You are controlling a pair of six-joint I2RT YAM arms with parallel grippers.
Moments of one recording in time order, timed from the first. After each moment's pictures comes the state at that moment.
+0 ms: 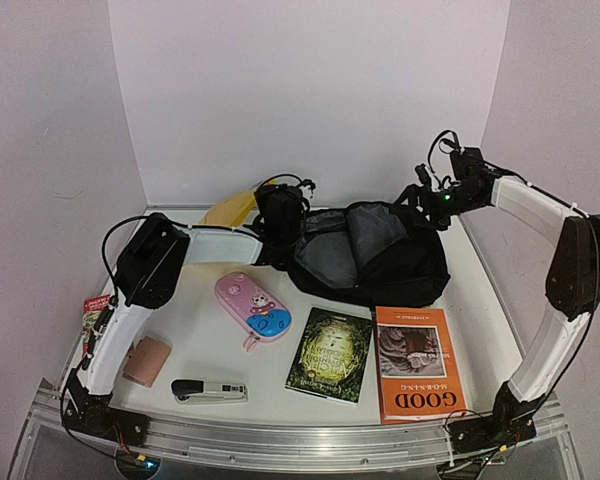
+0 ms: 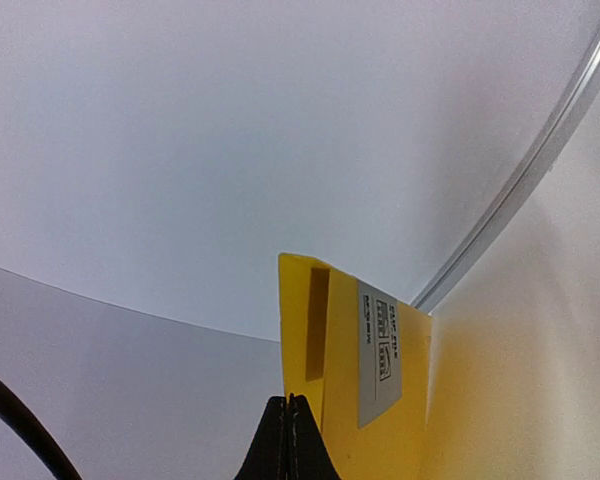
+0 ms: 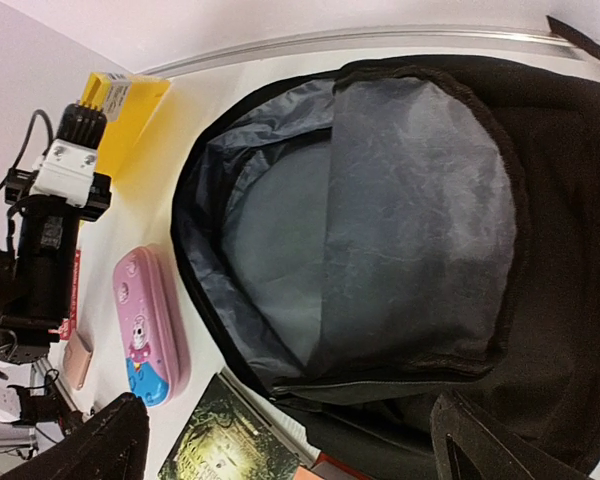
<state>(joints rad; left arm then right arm) -0.79 2.43 1.89 0.56 -1.13 1.31 0.16 1.78 1.57 -0.65 -0.57 0.19</state>
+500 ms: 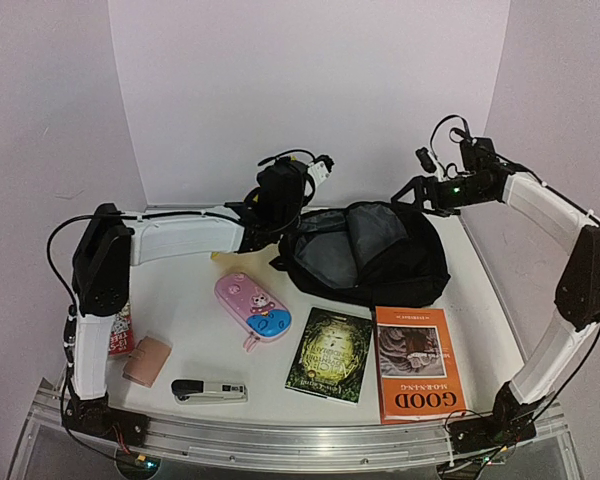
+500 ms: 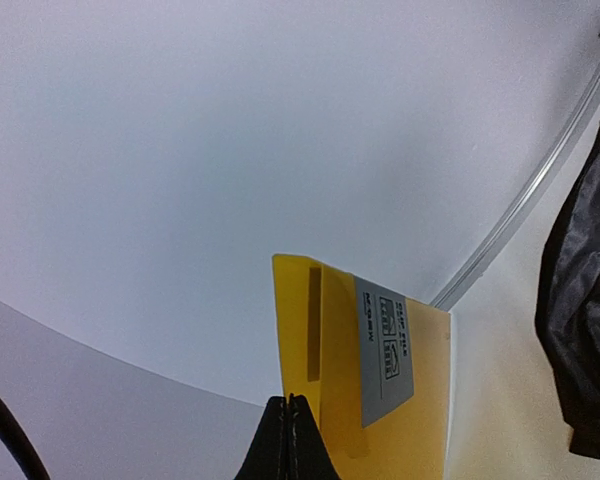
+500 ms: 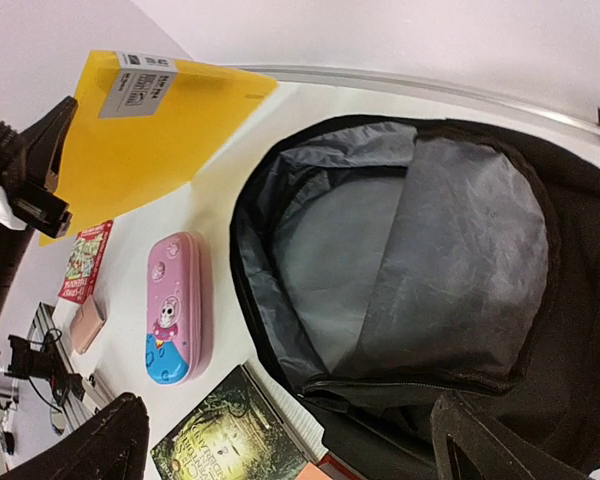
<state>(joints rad) -0.90 2.10 1.75 0.28 -0.96 1.01 0.16 1.69 1.57 -0.65 -0.67 0.04</state>
